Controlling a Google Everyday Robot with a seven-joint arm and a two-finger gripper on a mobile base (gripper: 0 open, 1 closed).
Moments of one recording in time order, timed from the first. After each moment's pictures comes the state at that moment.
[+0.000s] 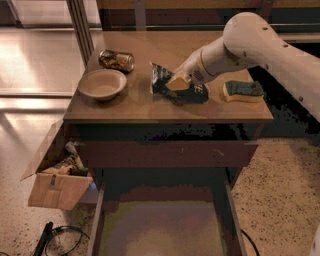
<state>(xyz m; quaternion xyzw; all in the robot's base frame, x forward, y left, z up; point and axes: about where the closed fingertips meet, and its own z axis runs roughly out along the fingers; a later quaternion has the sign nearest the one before) 0.704 -0.057 0.849 -0.51 0.75 0.13 0.39</state>
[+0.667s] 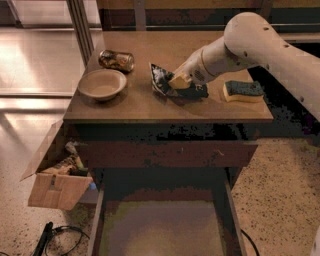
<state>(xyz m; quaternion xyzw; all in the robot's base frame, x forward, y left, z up) 0.704 -0.056 0.849 -0.51 0.75 0.13 0.39</state>
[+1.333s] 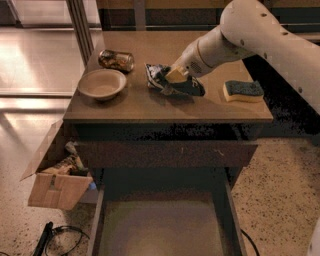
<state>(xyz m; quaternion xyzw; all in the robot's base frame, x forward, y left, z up) 0.699 -0.050 0.874 -0.52 0.75 0.13 0.38</state>
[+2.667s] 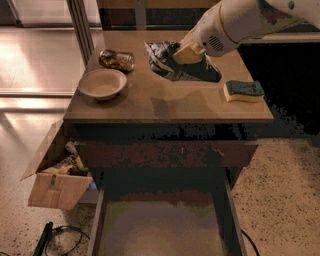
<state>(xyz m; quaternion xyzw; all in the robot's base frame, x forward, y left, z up) 0.625 -0.063 0.972 -0.54 0.73 0.10 0.41</state>
